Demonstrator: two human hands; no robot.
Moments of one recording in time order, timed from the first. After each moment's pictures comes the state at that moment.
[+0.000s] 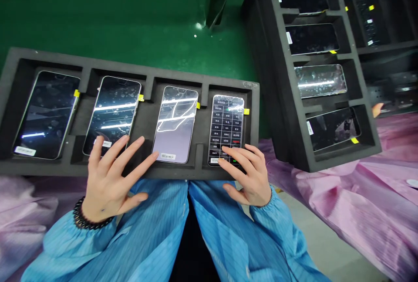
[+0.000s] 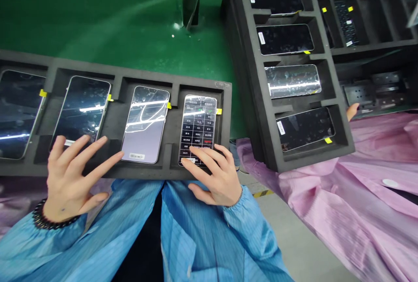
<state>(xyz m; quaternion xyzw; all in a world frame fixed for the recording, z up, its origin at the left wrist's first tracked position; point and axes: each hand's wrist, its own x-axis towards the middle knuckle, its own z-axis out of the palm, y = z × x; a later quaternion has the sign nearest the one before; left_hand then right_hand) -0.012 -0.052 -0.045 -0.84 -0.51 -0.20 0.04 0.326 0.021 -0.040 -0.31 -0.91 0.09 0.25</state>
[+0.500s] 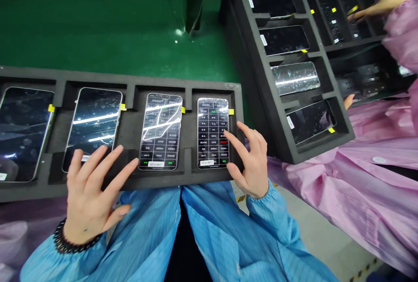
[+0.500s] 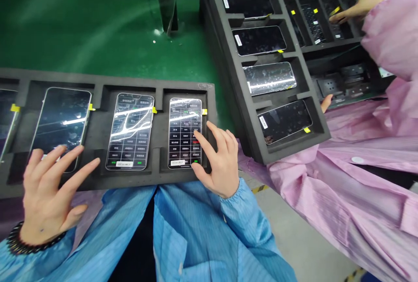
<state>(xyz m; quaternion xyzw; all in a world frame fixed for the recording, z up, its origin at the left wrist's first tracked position) -0.010 -0.056 -0.043 -0.81 -0.55 -0.21 -0.01 0.331 0.032 -0.028 -0.49 -0.84 0.08 0.20</state>
